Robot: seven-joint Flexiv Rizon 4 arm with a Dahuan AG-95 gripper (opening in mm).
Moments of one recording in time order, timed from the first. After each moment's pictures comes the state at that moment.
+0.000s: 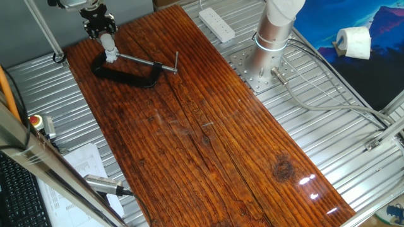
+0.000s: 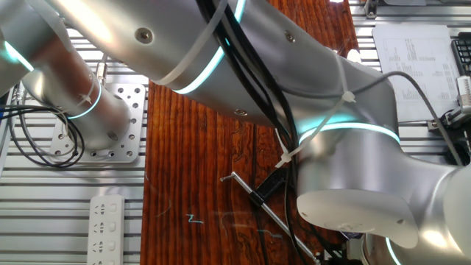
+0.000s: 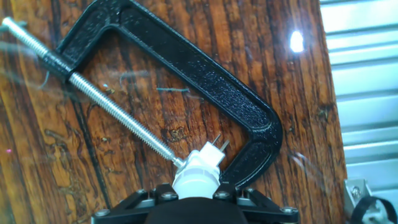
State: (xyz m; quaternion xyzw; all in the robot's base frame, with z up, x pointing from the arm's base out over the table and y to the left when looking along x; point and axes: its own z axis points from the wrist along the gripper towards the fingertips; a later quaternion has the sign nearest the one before) arm 0.563 -0.345 0.114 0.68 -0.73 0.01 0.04
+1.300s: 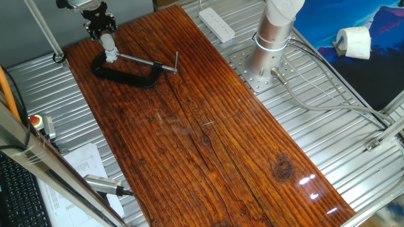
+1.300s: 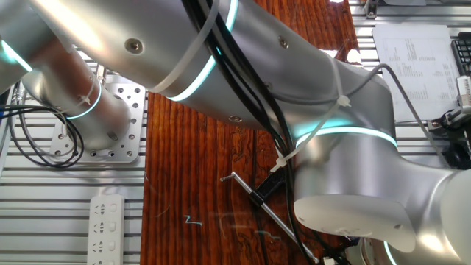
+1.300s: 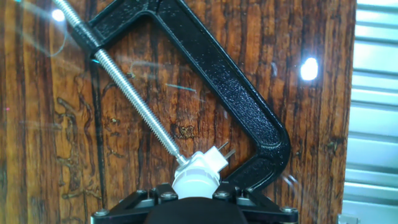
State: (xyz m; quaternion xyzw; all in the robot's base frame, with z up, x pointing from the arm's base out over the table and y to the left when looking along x) arm 0.563 -0.345 0.114 0.76 -0.65 0.01 0.03
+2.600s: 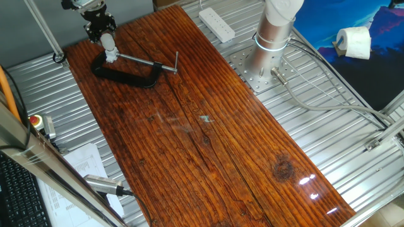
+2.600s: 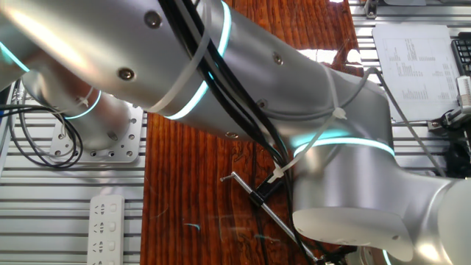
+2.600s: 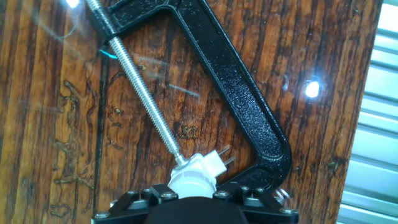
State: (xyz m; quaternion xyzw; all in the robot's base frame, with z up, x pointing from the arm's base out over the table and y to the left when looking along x) arm 0.563 -0.344 0.110 0.79 -0.62 0.00 0.02
